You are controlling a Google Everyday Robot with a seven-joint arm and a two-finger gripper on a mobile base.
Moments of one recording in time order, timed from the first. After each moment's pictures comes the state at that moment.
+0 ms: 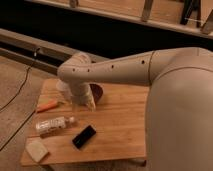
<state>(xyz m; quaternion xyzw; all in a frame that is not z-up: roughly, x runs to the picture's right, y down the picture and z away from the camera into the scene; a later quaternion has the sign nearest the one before) -0.107 0.103 0.703 -0.26 0.23 0.64 0.68</state>
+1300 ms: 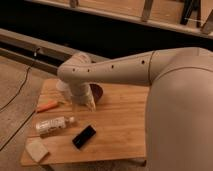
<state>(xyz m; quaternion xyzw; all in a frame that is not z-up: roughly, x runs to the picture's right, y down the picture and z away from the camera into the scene) -0.107 0.103 0.703 -0.26 0.23 0.64 0.68</state>
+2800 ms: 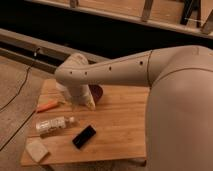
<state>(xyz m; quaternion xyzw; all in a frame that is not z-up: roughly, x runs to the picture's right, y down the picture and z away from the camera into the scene) -0.103 0.099 0.700 -0.24 0.22 0.64 0.69</state>
